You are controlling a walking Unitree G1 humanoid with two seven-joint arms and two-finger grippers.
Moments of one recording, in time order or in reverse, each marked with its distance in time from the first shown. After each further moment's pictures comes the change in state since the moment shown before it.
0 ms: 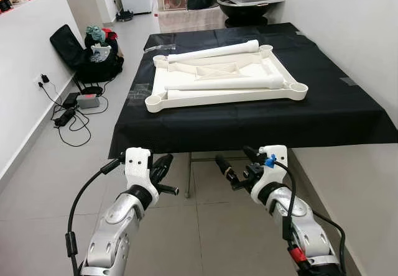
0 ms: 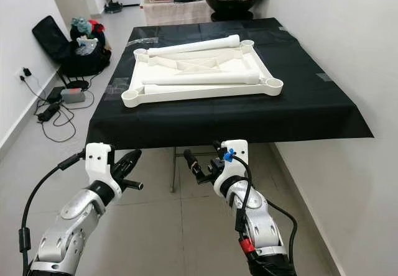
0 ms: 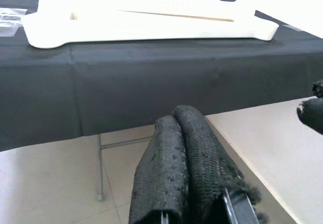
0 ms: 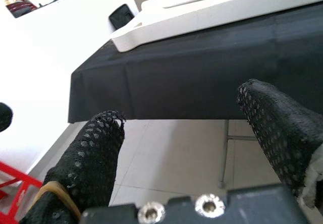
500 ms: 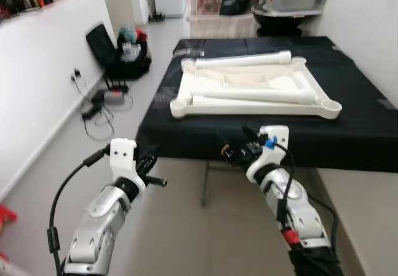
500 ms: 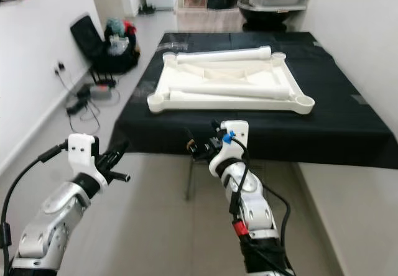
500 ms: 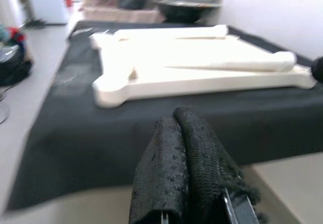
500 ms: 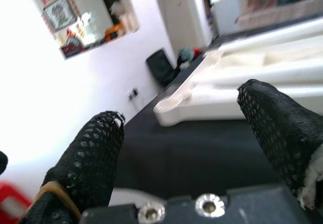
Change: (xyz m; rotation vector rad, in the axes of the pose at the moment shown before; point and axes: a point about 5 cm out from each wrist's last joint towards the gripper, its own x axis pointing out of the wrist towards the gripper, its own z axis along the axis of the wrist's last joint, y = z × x) left arm 0.002 0.005 0.036 0.021 -0.117 -0.014; right arm 0.016 -0.004 0.057 -0.041 -0.199 -0.016
